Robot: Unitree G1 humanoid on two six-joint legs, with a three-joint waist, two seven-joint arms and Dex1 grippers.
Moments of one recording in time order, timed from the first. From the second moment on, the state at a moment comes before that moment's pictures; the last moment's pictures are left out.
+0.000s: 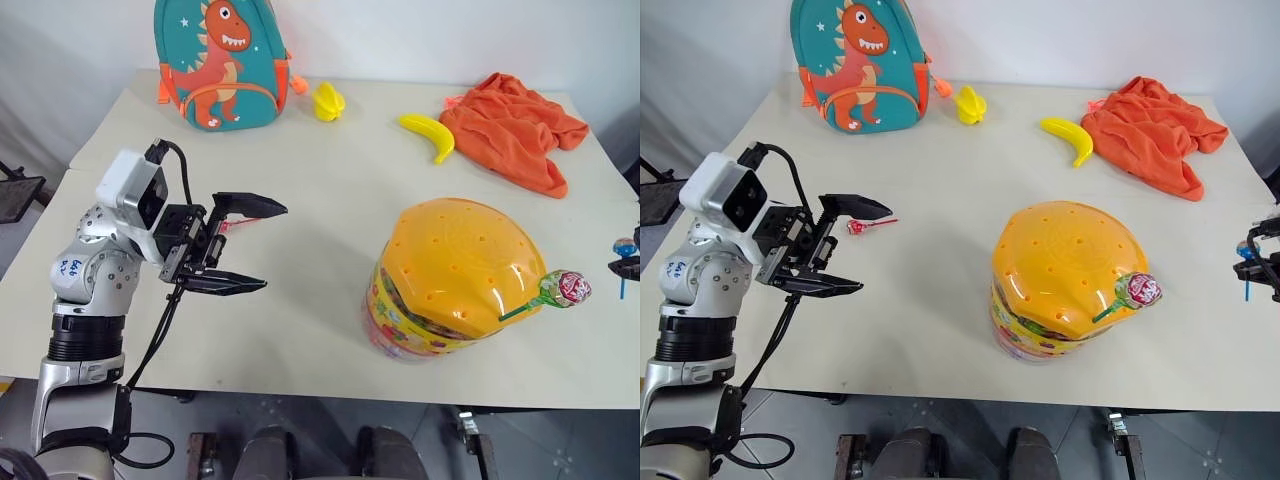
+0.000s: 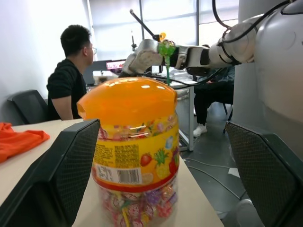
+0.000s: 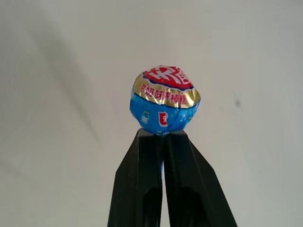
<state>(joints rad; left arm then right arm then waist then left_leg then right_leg) -0.64 0.66 0.12 -0.01 -0.85 0.37 -1.50 -0.31 -1.26 -0.25 0.23 0.51 0.98 0.58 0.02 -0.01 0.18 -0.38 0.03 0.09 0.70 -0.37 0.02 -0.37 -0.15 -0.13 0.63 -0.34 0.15</state>
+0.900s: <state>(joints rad) -0.63 0.71 0.15 -0.01 -0.85 0.39 -1.50 -0.06 -1.13 -0.65 -0.03 0.51 0.85 0.92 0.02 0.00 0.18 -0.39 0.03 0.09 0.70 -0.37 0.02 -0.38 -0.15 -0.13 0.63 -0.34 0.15</state>
